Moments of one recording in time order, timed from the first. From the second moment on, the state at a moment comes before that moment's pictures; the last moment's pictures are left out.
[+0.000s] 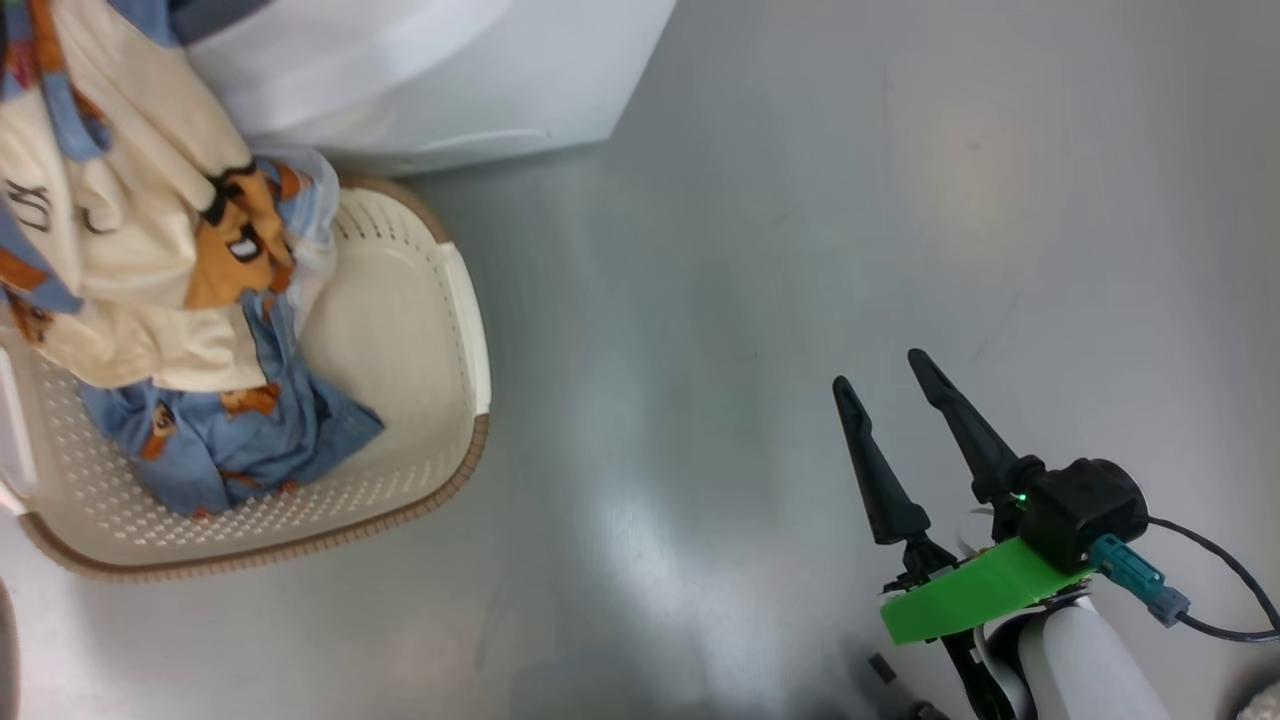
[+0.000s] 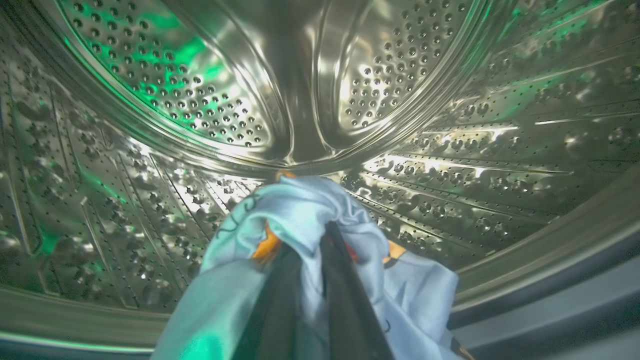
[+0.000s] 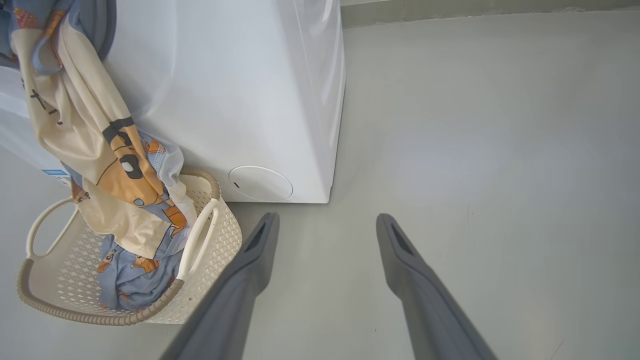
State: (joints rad) left arm -1.32 0.28 -0.15 0.88 -0.36 -0.13 -0.09; right arm -0.22 -0.06 0.15 0.09 0.18 0.13 -0.26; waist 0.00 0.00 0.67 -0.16
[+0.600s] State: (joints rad) left arm -1.52 0.26 -0.23 1.02 -0.34 -0.13 -0.19; right arm -0.22 -0.05 0.21 0.09 0.20 0.13 -0.26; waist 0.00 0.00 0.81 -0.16
